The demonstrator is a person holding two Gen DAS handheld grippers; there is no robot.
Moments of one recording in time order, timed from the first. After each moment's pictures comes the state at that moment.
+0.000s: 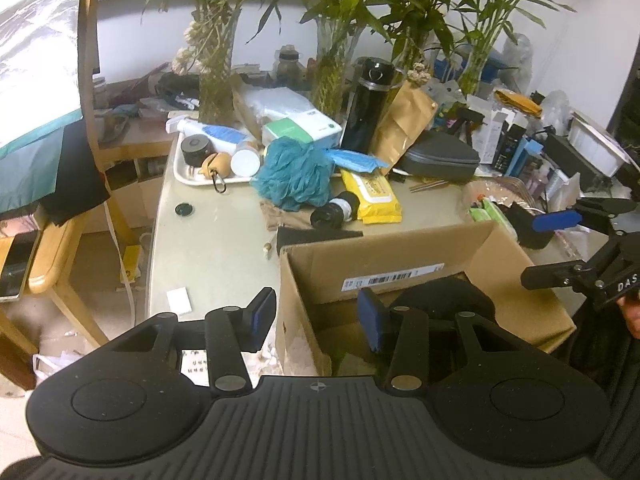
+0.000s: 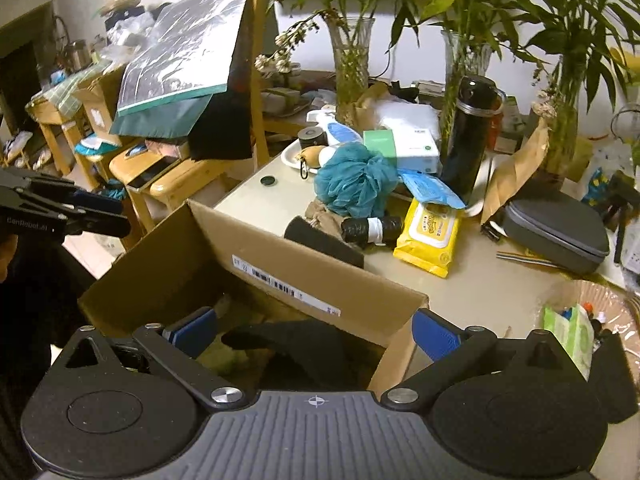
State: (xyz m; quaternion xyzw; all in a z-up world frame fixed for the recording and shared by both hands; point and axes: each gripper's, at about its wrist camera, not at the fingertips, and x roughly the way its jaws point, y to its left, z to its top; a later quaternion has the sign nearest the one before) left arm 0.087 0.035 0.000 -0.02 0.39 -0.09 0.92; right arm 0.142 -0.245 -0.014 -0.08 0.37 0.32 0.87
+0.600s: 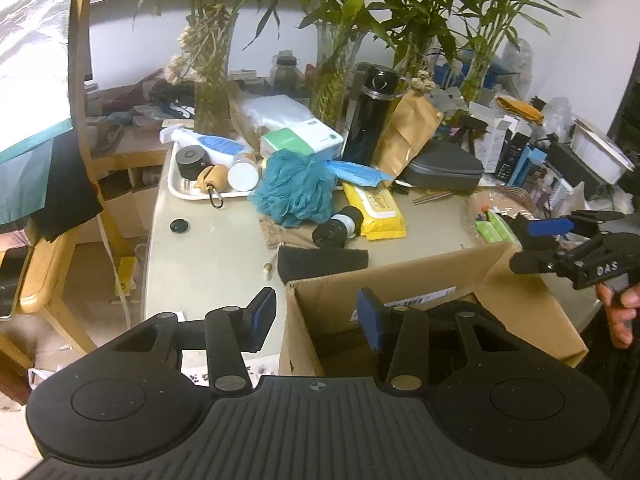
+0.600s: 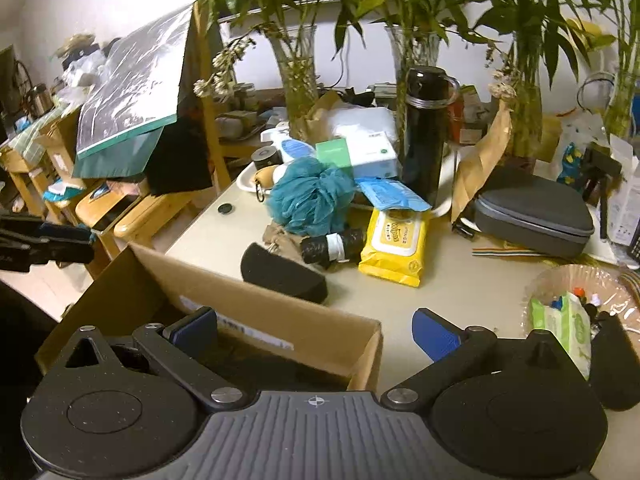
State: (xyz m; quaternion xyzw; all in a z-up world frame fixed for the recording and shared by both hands) left arm 0.116 0.039 -0.003 -0.03 0.38 -0.10 0.92; right arm 0.183 -0.261 -0.032 -0.02 0.36 0.27 0.89
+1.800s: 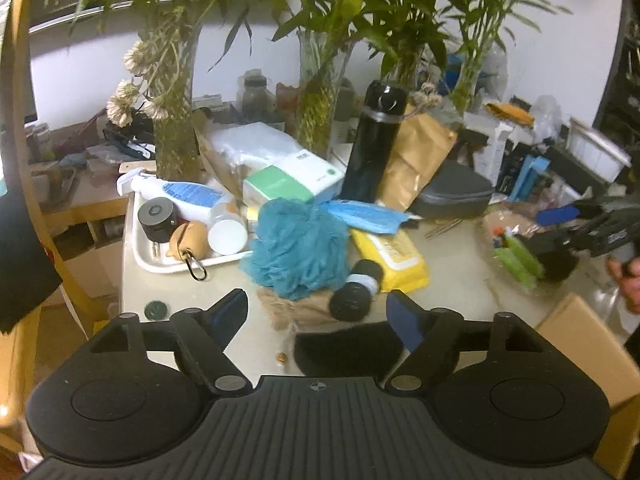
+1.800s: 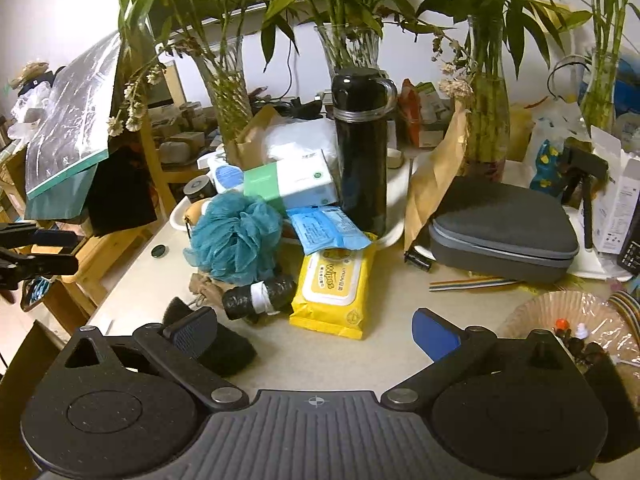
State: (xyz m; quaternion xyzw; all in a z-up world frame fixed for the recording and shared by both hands) left arm 0.233 0.065 -0.034 0.01 0.35 -0.17 0.92; right arm 0.283 -0.281 -0.046 0.00 0.36 0.22 0.90
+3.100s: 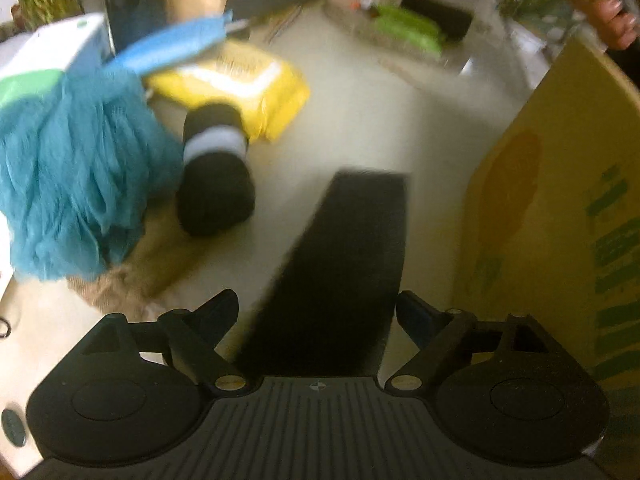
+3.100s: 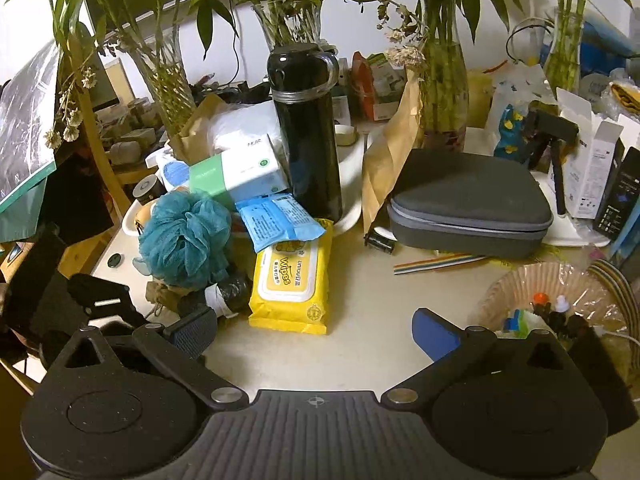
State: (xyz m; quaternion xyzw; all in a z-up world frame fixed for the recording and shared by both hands) left arm 0.318 -0.006 -0.170 0.23 0.49 -0.45 0.71; right arm 0.313 -0.286 -0.056 0.03 0.41 0.16 0.90
